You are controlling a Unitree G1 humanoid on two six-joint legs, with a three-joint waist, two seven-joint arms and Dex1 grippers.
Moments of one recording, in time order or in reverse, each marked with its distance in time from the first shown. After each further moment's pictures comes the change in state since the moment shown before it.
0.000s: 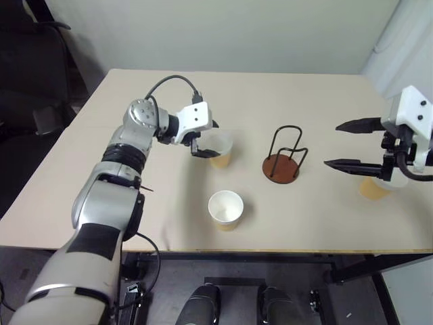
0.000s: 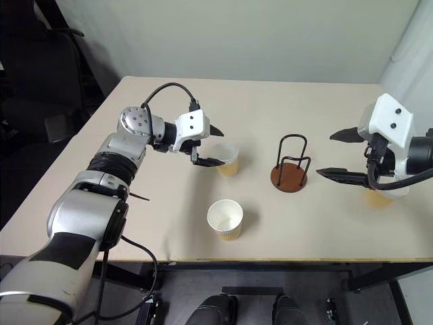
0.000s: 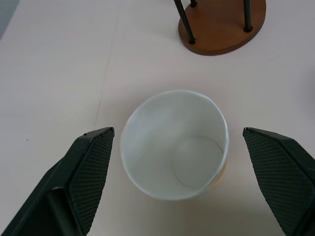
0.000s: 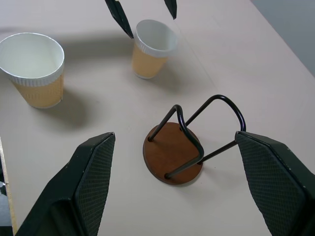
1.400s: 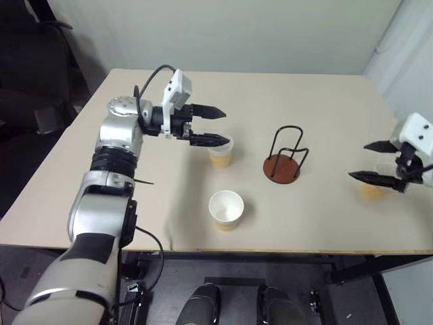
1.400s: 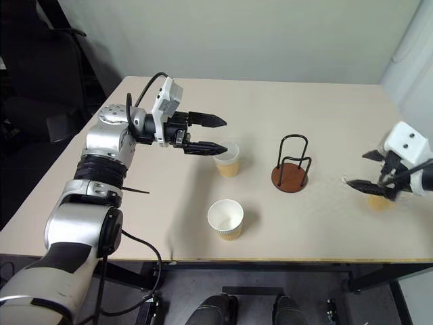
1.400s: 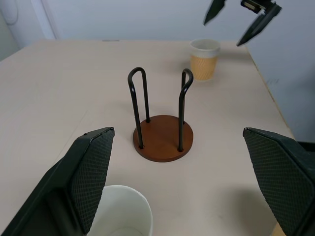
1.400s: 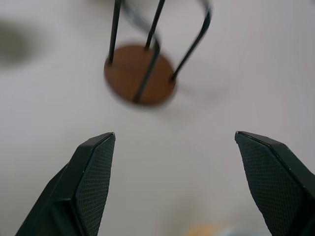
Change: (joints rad) left arm 0.097 0.020 0.182 -0.339 -0.403 0.506 -0.277; right arm 0.277 -0.032 -0.060 0.189 -0.217 -0.121 0.034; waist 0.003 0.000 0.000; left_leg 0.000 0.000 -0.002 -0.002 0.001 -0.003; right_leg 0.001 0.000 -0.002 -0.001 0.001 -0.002
